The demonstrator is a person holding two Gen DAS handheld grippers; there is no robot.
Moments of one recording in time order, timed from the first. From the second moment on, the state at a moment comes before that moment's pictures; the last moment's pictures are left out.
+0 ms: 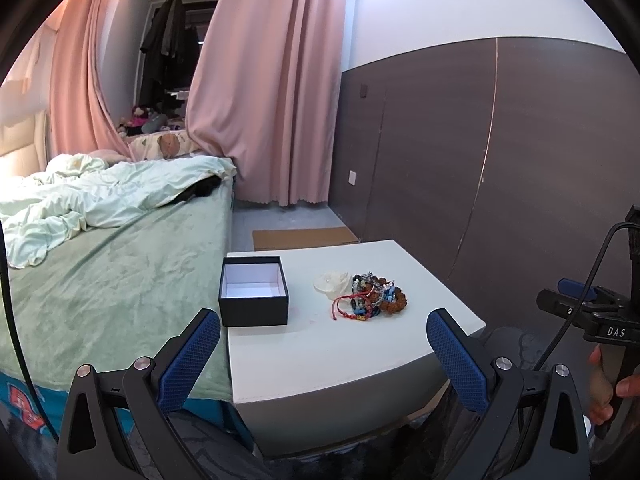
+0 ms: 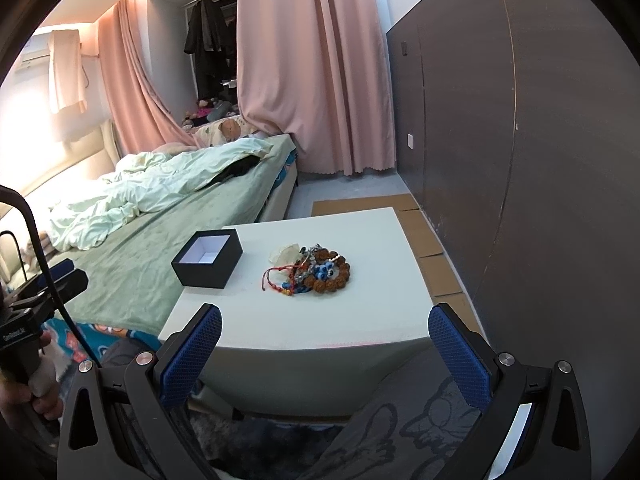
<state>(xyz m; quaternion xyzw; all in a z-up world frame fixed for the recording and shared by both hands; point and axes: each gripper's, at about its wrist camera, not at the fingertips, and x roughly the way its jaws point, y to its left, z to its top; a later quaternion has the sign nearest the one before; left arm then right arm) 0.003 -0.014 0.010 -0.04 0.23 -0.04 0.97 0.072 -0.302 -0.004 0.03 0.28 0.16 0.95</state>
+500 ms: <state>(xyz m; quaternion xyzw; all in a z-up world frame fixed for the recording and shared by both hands) 0.004 -0.013 0.013 -0.05 0.22 -0.04 0.97 0.076 -0.308 -0.004 0.03 0.28 0.16 0.95</state>
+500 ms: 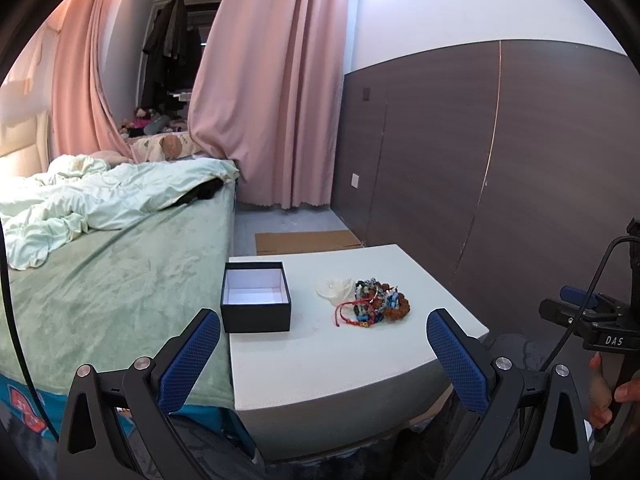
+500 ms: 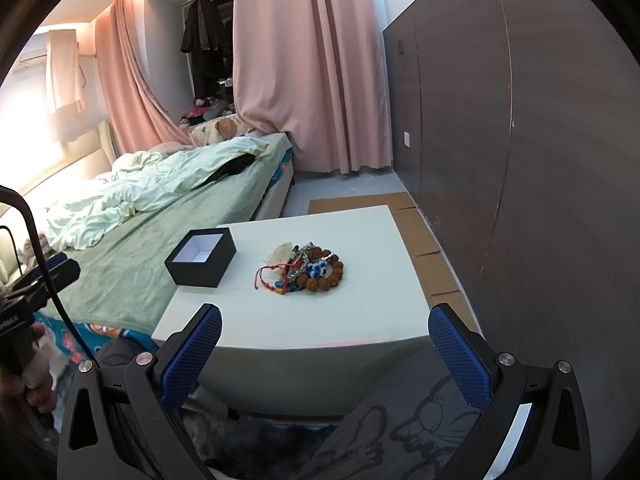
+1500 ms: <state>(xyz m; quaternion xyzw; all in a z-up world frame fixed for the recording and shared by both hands) 0.140 -0.021 -0.007 -0.08 0.33 -0.12 0.93 0.172 -0.328 -0.035 0.10 0.32 0.19 0.92</state>
